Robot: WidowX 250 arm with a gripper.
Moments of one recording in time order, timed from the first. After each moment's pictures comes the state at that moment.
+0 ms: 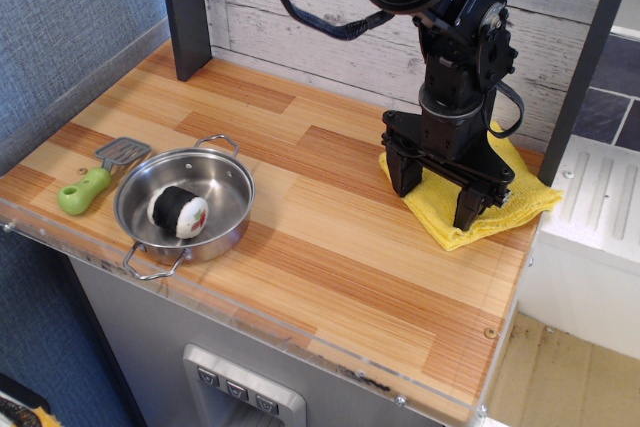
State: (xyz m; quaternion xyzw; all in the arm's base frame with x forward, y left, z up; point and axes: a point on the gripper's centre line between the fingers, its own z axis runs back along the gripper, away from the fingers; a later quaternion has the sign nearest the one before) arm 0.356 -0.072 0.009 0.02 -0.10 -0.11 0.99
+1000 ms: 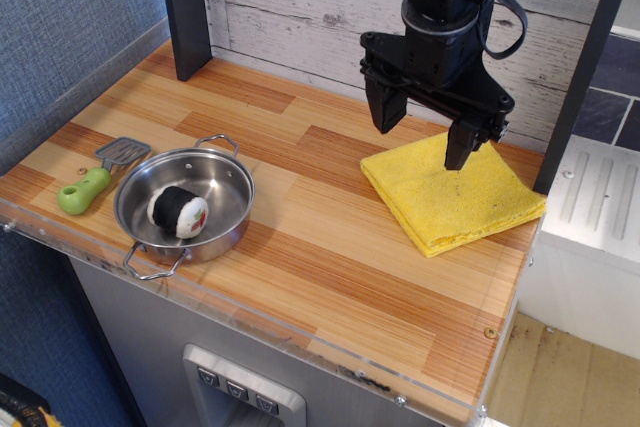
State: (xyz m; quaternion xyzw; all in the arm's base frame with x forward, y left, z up) arm 0.339 -0.066 0.086 0.02 -0.14 -0.10 0.98
